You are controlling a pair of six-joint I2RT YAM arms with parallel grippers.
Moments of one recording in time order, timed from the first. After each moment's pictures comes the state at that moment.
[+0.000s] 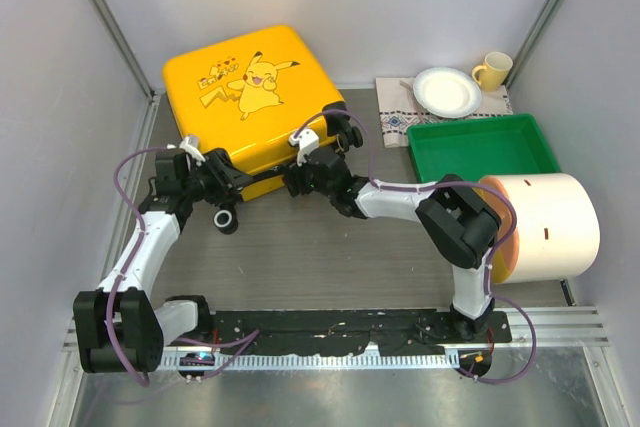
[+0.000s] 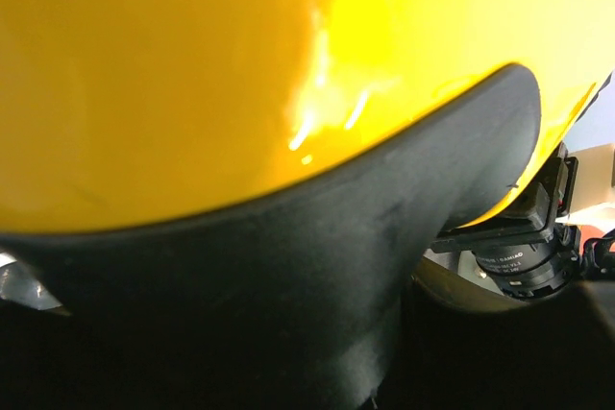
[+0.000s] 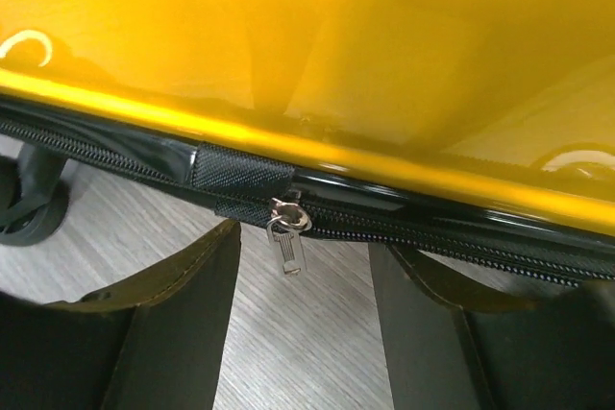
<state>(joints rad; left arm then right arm) 0.01 1.16 0.72 -0.22 0.49 -0.71 0.82 1.92 1.16 0.39 0.05 0.12</state>
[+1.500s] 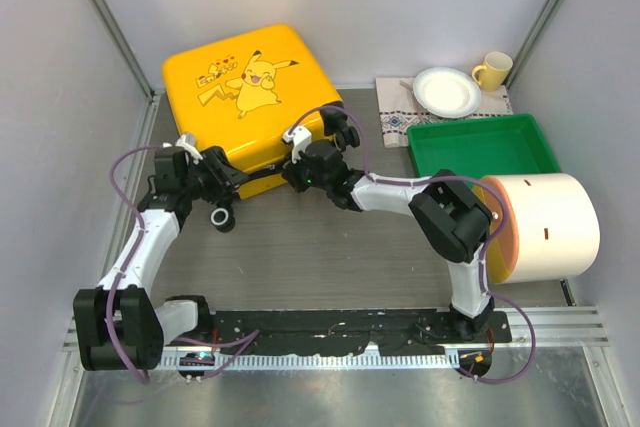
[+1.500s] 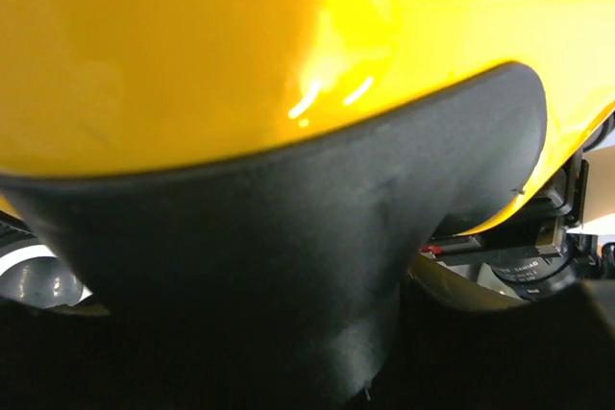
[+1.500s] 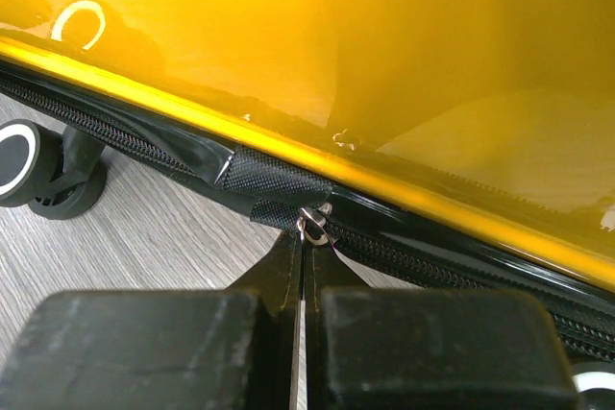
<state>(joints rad) 0.01 1.17 0.73 -0.22 0.44 -0.70 0.83 1.98 1.24 0.35 -0.08 0.11</state>
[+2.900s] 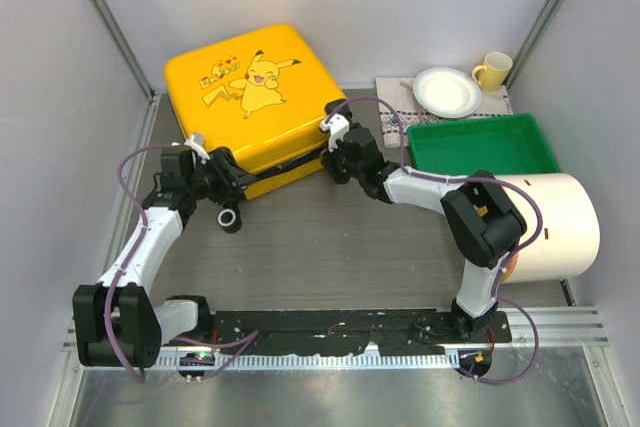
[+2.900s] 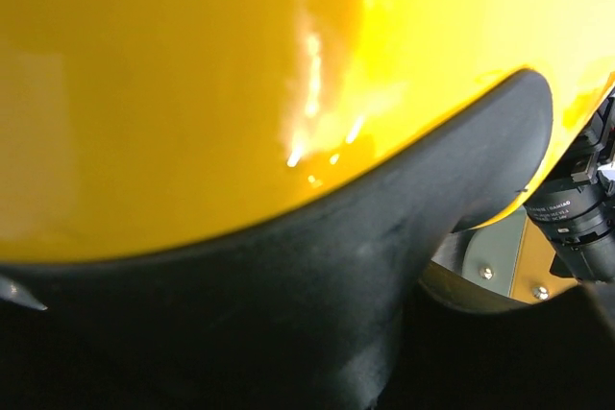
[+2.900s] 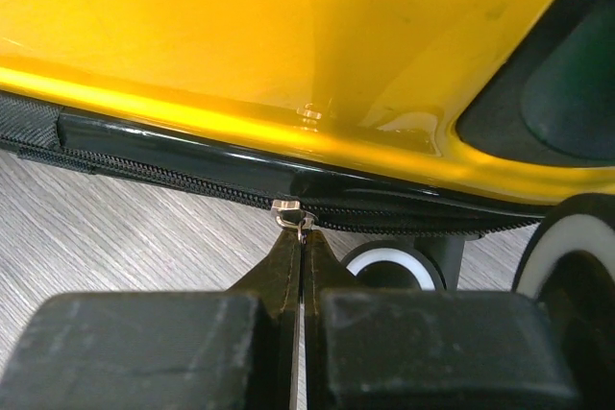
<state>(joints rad) -0.03 1.19 0.75 -0.24 0.44 -0.71 0.63 1.83 1.10 0.29 -0.05 -0.02</state>
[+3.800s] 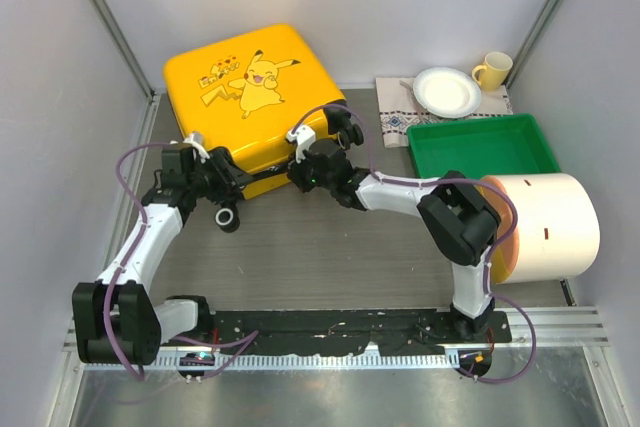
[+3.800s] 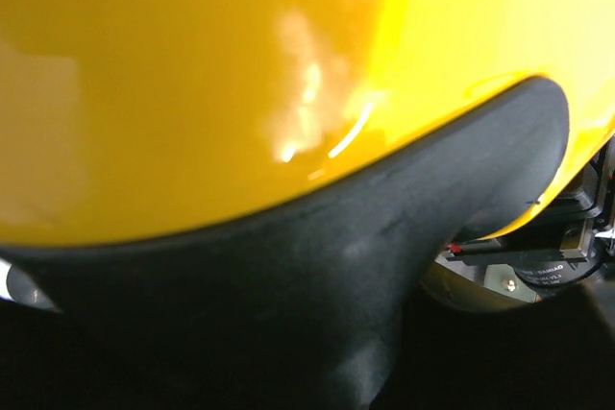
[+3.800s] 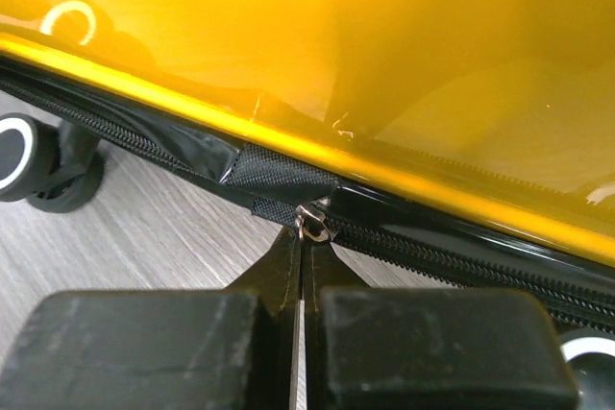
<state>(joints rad) -0.04 1.20 0.78 -0.29 0.39 -0.68 0.83 1.94 1.25 0.26 -0.03 0.09</state>
